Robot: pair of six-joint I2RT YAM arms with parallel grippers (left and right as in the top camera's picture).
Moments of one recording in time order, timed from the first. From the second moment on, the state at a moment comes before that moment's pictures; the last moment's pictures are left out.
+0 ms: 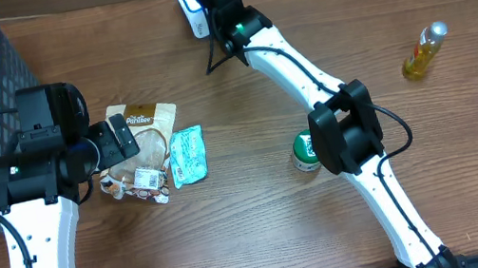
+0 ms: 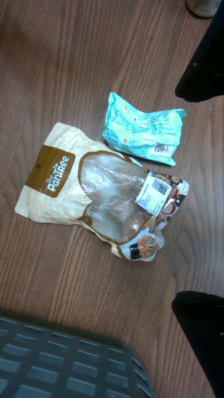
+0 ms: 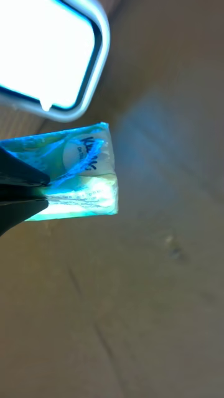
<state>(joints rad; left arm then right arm) 0.03 1.29 1.30 -1.10 -0.03 -0.27 0.51 2.64 2.45 -0.12 0.52 -0.60</state>
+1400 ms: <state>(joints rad) 0.03 1.29 1.30 -1.10 -0.03 -0.27 0.21 2.26 2.02 -1.51 0.04 0.36</state>
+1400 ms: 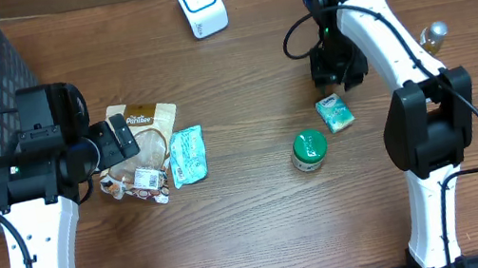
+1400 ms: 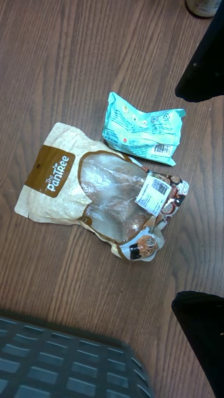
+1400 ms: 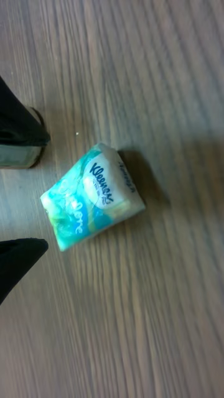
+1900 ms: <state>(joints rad) 0.03 1.29 1.30 -1.10 -0.03 -0.27 0.21 2.26 1.74 -1.33 0.08 0.36</state>
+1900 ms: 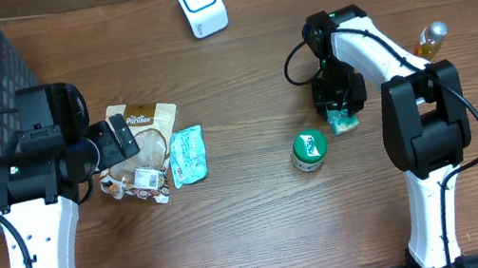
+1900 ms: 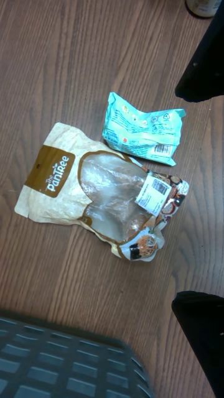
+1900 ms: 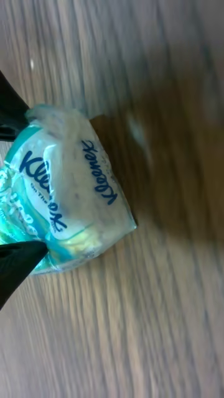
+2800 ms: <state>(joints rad) 0.03 1.29 1.30 -1.10 -0.03 -0.27 0.04 2.26 1.86 -1.46 0.24 0.36</state>
